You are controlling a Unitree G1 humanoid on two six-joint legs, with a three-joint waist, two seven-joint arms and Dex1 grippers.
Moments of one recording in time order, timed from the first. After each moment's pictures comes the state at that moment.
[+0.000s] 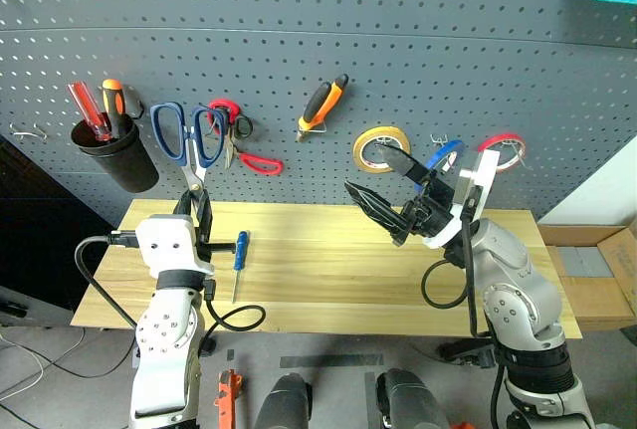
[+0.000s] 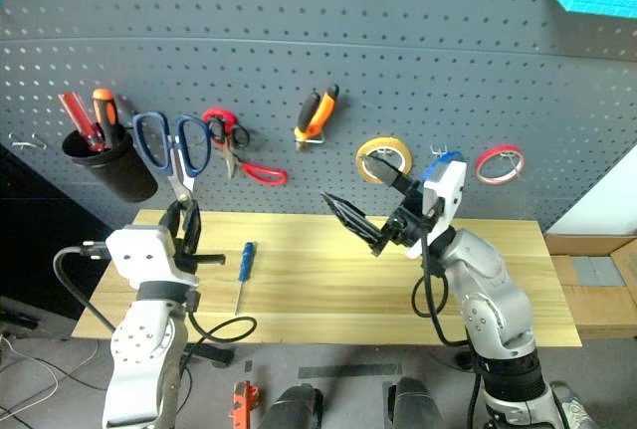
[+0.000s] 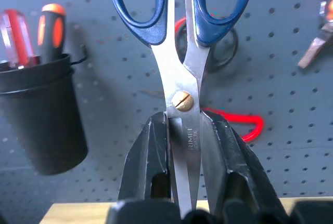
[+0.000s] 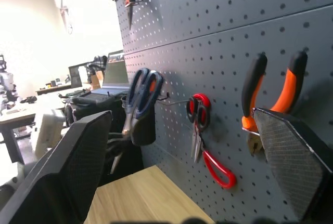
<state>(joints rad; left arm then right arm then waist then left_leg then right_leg) 0.03 0.18 0.18 -0.37 -0.03 0.04 -0.06 -0.33 -0.24 0.06 -0.40 0.60 0.32 0.65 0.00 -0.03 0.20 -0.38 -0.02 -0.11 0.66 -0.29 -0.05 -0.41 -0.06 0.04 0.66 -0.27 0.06</state>
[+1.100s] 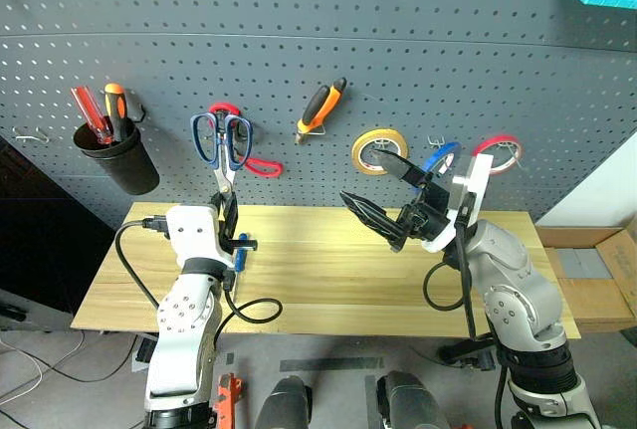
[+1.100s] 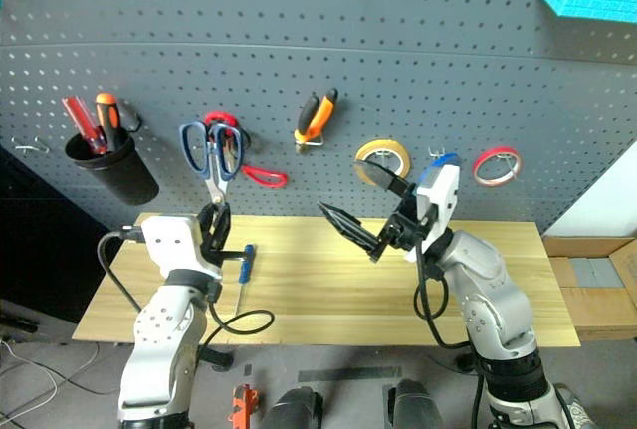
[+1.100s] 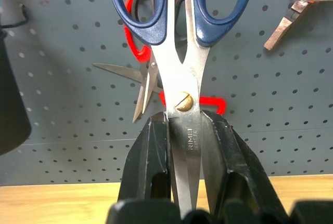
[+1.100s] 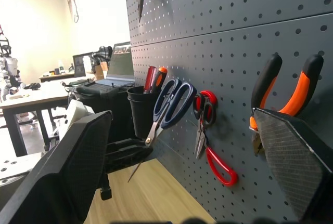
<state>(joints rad) -0.02 0.17 0.14 -0.33 -0.07 0.19 -0.08 -0.32 -0.27 0.08 -0.41 0.57 0.32 0.67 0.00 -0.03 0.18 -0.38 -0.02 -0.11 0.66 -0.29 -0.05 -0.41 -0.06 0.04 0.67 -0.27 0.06</state>
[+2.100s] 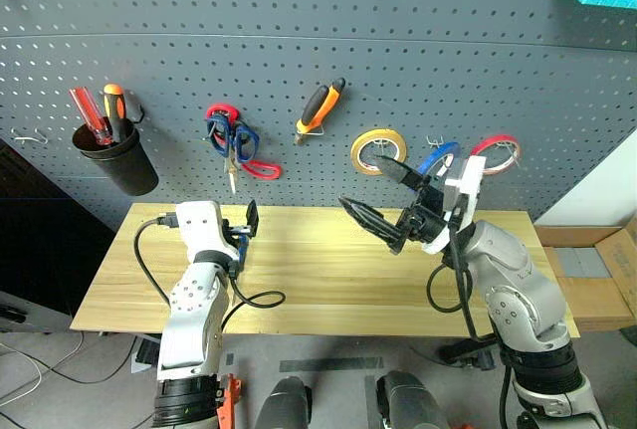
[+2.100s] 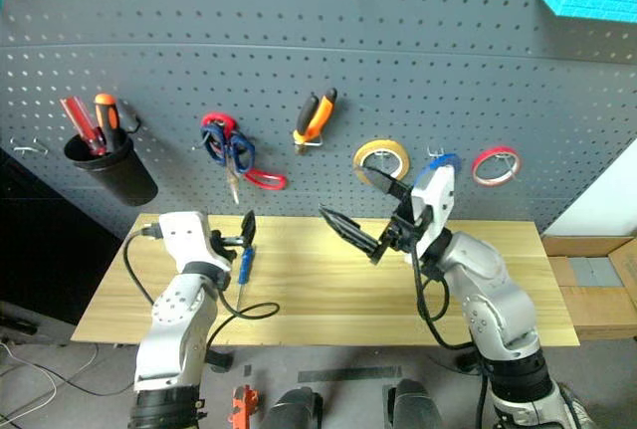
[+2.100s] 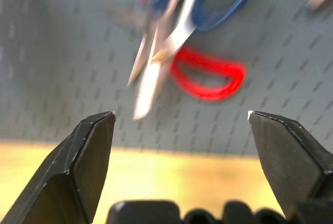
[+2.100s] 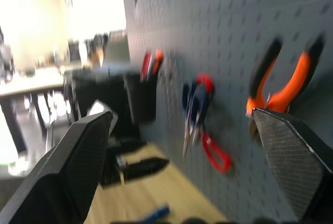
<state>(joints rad) -0.12 0.15 0.19 -0.13 -0.14 0.34 -0.05 -0.31 -0.34 0.13 -0.41 0.51 0.37 0.65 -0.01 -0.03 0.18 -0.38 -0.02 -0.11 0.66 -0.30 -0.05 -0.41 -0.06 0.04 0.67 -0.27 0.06</state>
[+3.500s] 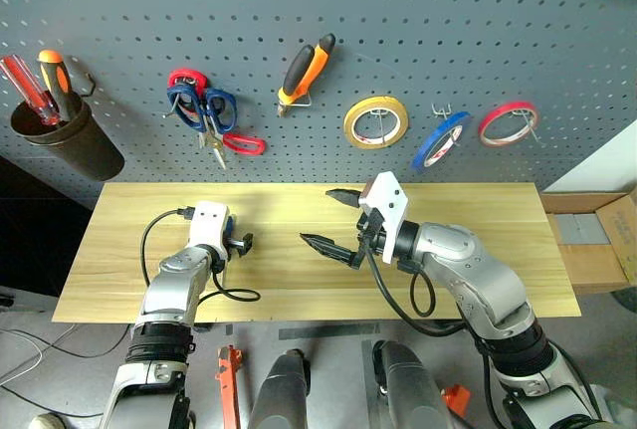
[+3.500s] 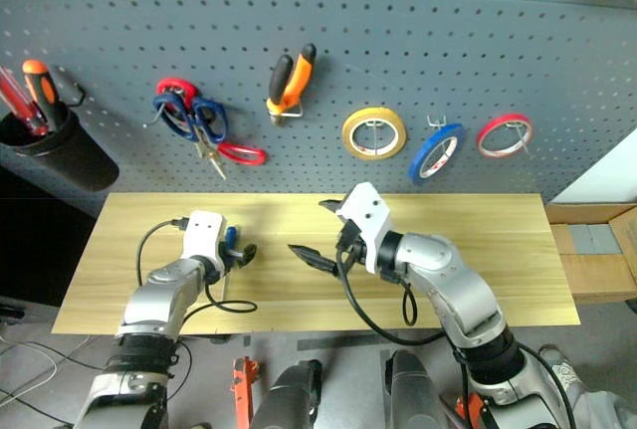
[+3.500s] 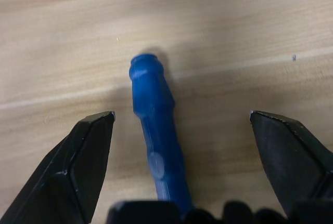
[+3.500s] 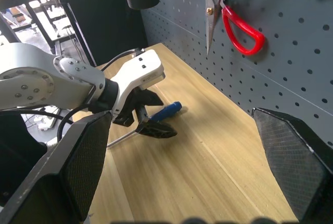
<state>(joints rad) -0.39 0.41 0.11 0.29 -0.07 0.58 -0.26 -0.45 -0.27 0.30 -0.36 0.31 0.61 0.60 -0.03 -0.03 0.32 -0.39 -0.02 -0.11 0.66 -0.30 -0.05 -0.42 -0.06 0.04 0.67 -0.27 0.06</state>
